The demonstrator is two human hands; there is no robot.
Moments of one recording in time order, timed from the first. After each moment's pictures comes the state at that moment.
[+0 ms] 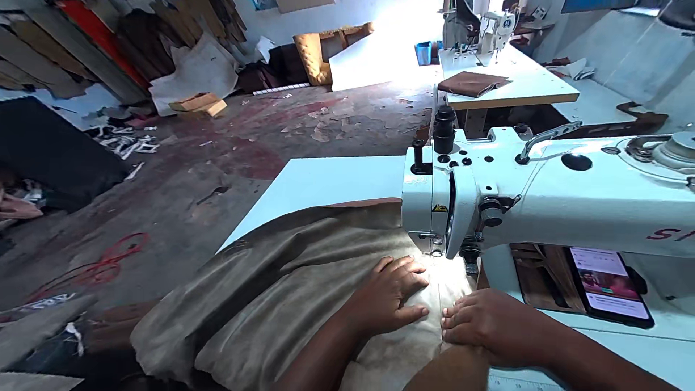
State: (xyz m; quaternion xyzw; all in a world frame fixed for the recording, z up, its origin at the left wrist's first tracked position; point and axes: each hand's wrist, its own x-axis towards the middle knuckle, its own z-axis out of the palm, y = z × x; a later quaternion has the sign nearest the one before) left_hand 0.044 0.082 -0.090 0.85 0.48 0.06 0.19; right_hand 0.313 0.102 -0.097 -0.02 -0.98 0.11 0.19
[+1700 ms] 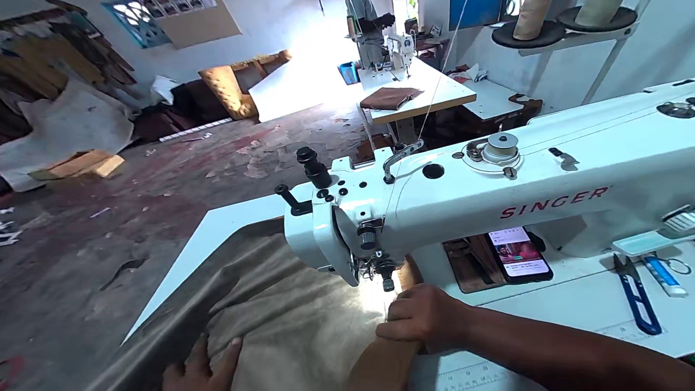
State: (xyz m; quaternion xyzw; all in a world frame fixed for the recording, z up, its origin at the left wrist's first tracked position) left_hand -0.111 0.034 -0.095 0.43 0.90 0.05 0.05; right_hand 0.295 0.099 -0.102 -0.08 -0.90 0.05 0.42
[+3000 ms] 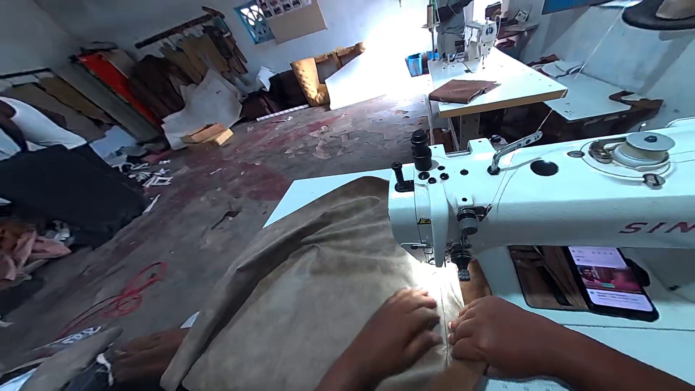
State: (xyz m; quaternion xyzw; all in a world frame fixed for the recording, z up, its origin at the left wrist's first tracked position) left_hand 0.054 0.048 -0.092 0.89 0.40 0.17 0.16; right_hand 0.311 0.096 -0.094 -0.01 -0.98 0.08 0.16
